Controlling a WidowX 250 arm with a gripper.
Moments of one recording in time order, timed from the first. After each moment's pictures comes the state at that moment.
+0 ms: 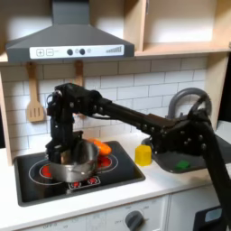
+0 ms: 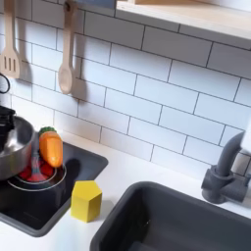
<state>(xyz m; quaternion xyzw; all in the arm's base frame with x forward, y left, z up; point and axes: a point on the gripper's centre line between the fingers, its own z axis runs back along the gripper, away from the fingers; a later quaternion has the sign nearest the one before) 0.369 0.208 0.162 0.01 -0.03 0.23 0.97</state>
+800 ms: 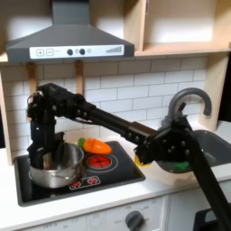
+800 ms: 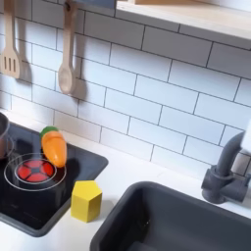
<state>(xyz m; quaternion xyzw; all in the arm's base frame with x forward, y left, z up) 0.366 0.248 0.165 0.02 -0.04 0.29 0.96</state>
